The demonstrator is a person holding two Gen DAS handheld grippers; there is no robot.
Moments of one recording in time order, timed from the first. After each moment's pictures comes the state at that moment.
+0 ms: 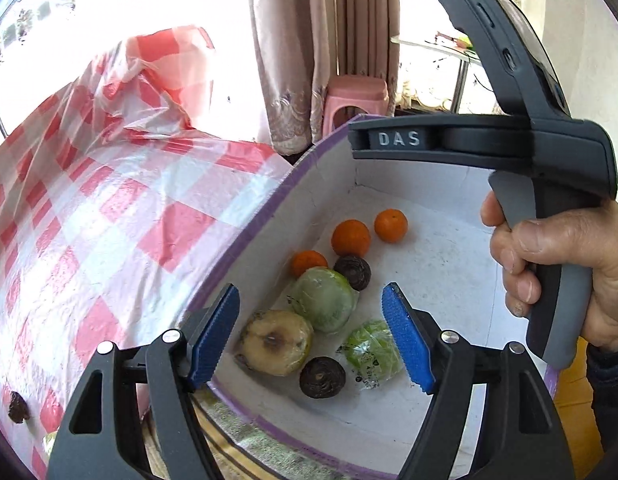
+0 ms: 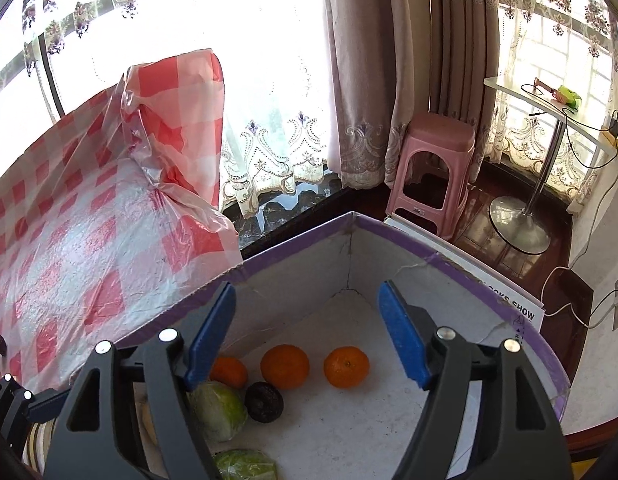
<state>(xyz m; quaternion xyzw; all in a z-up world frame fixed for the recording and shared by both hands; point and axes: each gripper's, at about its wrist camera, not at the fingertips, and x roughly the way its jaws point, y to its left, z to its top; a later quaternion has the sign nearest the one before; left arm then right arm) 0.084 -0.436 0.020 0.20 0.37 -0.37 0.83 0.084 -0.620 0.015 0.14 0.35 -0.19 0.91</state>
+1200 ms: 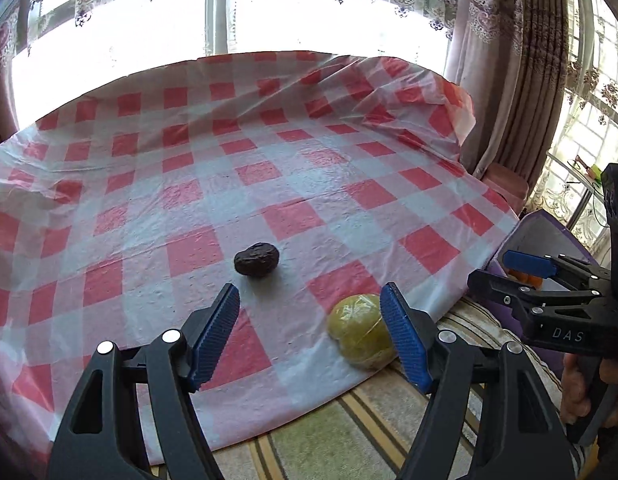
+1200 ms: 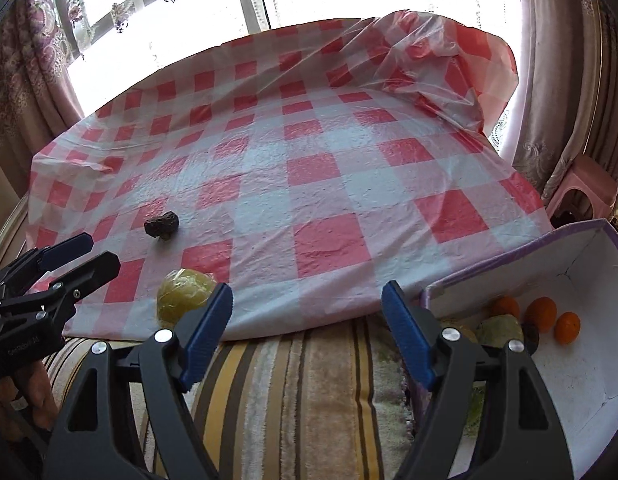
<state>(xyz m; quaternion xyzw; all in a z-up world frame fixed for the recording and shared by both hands) 0.095 -0.149 0.056 0.03 0.36 -0.14 0.92 0.087 -0.361 0.030 0.06 0.39 0.09 0.91</state>
